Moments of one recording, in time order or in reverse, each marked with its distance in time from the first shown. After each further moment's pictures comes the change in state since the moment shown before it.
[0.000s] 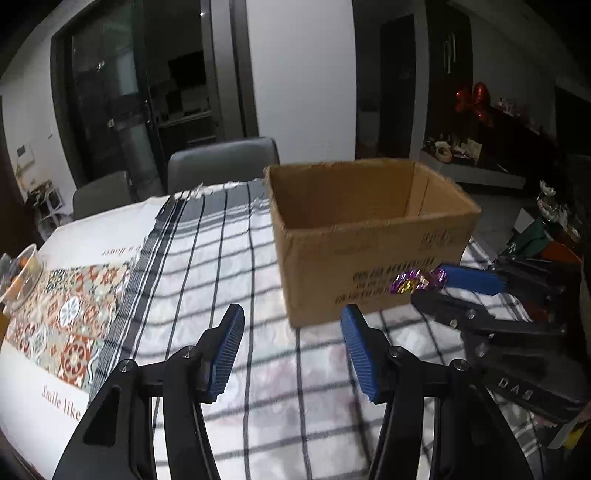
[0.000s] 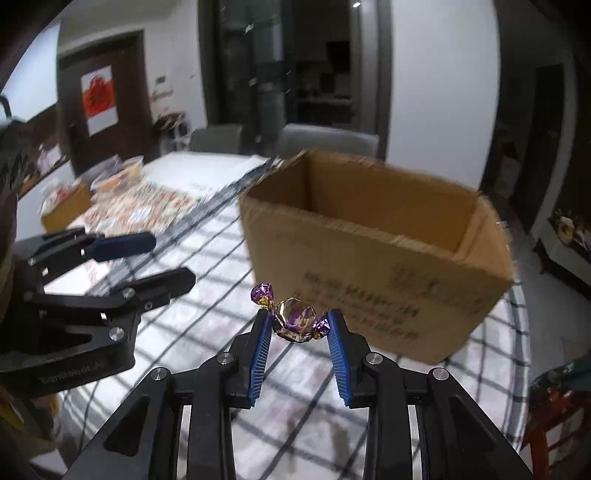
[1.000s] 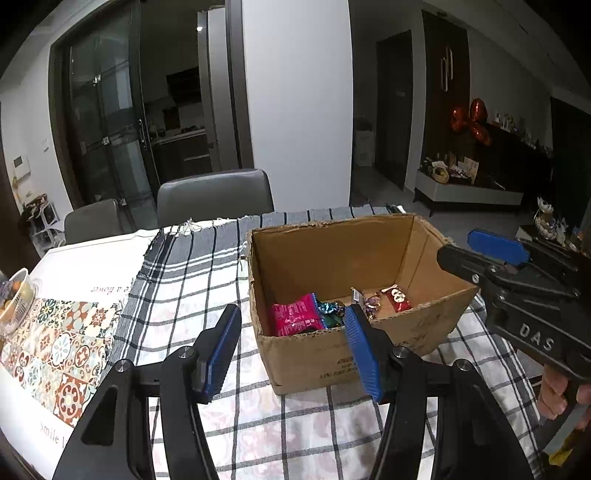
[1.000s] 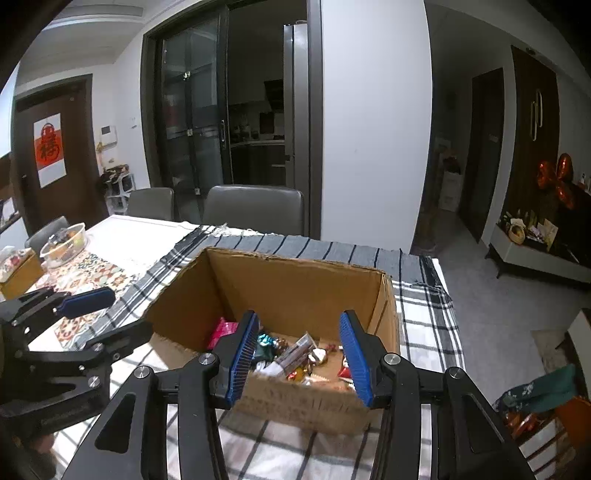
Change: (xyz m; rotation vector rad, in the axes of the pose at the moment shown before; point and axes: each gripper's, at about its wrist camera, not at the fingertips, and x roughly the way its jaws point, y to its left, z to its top) left arm 0.012 -0.011 0.060 -0.011 -0.076 -0.011; right arm -0.021 -0.053 0.059 0.089 -0.135 -0.175
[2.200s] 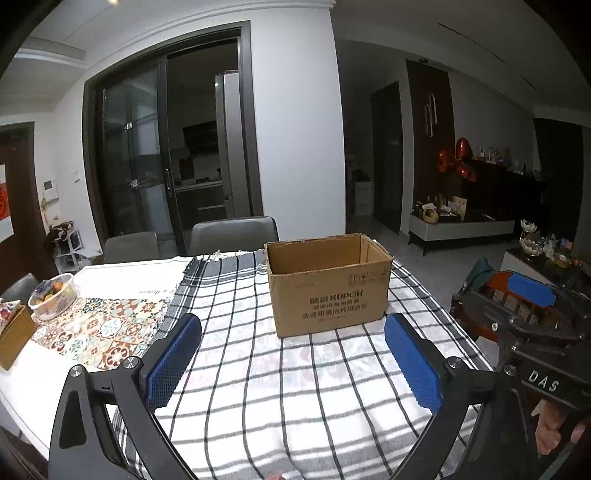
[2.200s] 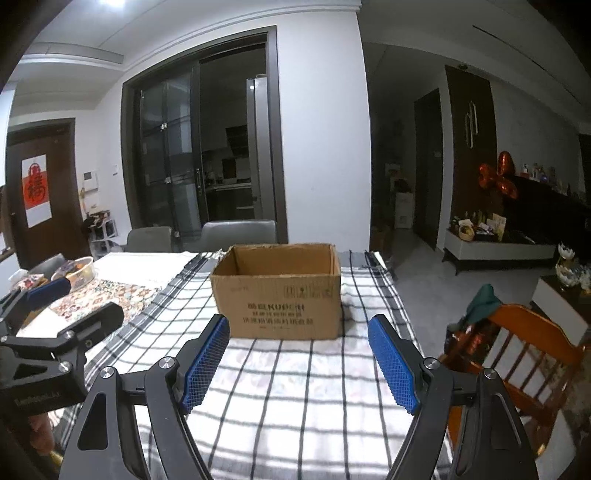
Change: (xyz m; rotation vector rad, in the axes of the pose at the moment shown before) left arm -0.205 -0.018 -0.100 0.006 -0.221 0.034; right arm -0.218 0.052 -0.115 0.111 -0.158 -0.144
